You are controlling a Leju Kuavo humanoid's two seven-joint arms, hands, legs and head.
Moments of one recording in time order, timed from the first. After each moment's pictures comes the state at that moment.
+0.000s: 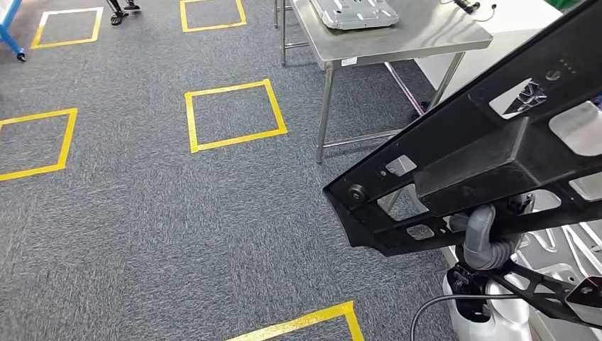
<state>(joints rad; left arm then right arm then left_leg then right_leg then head) -0.06 0.06 1.33 -0.24 -1.02 0.09 -0.49 -0.09 -0.08 -0.02 -2.00 -0.32 0.32 -0.70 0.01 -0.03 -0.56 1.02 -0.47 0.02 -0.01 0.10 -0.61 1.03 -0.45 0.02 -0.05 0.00</state>
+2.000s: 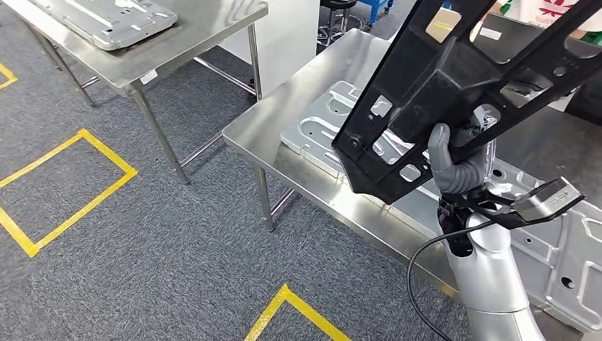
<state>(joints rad) -0.09 -0.02 1.33 -0.24 -1.03 0.03 -0.53 -0.41 -0.19 0.11 -1.73 -0.23 0.12 -0.63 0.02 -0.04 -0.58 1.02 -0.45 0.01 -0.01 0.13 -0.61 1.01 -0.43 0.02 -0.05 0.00</state>
